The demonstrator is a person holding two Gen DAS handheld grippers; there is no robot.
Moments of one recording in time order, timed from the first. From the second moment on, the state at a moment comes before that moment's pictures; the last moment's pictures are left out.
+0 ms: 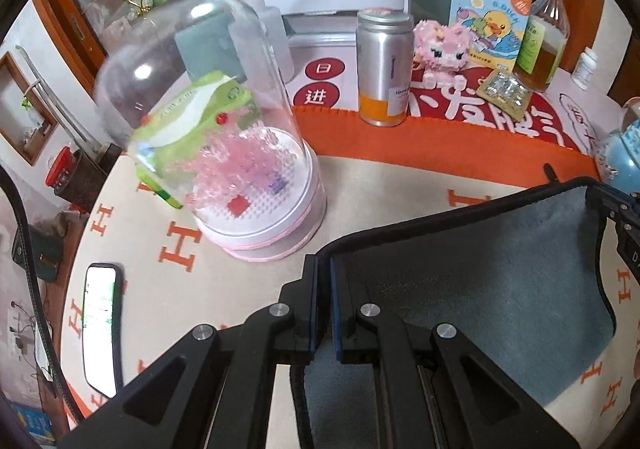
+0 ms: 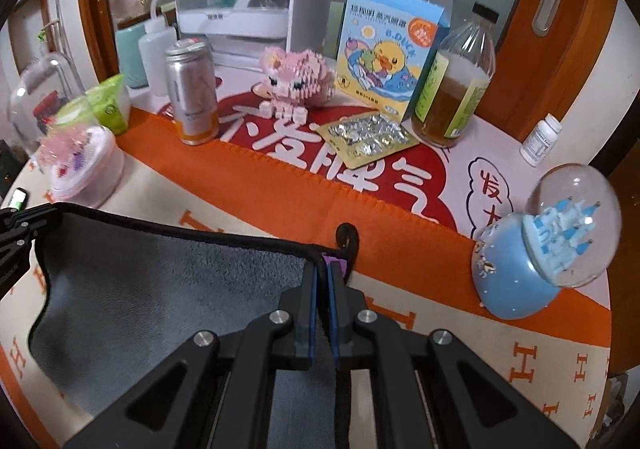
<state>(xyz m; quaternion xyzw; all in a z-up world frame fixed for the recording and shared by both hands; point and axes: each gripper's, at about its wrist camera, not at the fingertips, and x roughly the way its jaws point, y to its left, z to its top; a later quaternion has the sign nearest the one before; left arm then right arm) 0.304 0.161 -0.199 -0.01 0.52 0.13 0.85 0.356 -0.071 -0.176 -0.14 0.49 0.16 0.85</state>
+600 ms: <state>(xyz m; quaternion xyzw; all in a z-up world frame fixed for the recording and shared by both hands) 0.319 0.159 -0.231 0.00 0.53 0.12 0.84 0.363 -0.055 -0.211 -0.15 0.51 0.14 0.84</state>
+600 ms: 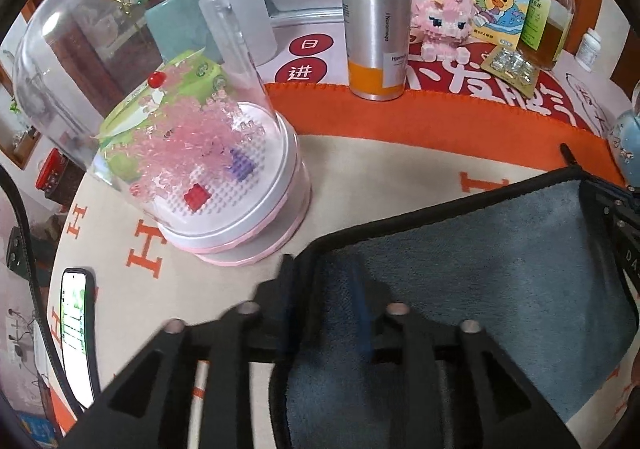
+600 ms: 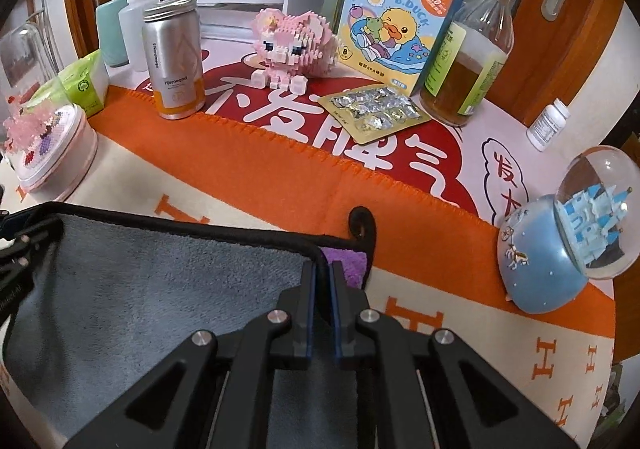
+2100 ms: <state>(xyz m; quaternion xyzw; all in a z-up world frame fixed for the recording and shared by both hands) 0.123 0.061 -0.051 -0.03 0.42 0.07 0.90 0.166 -0.164 -0.040 -0.06 0.46 0.08 0.89</state>
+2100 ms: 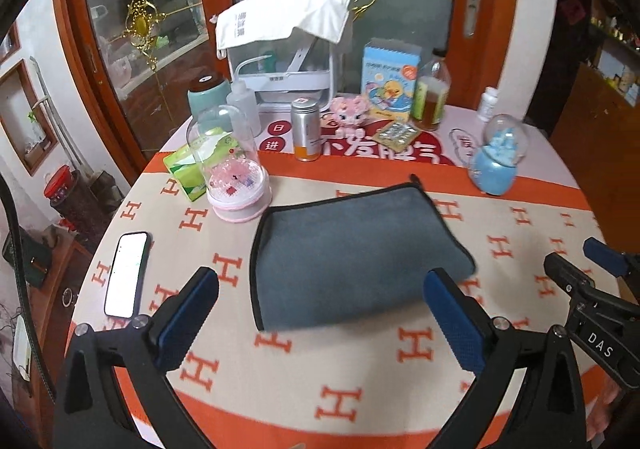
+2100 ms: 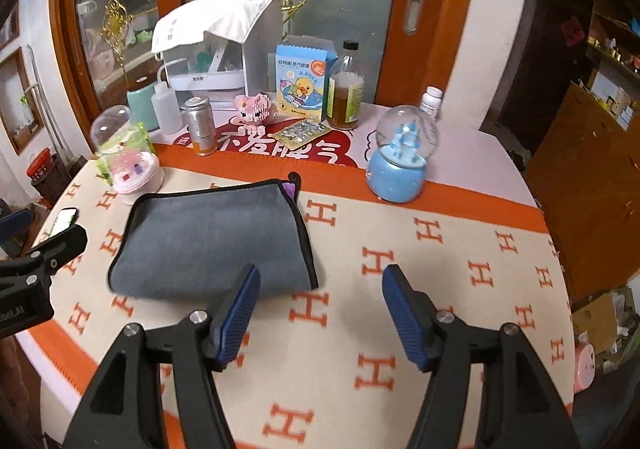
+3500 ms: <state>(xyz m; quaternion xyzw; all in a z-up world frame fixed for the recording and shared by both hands) 0.014 -0.005 -0.005 0.01 0.43 -0.01 0.90 0.039 -0.206 0.000 0.00 0.48 0.03 0.87</state>
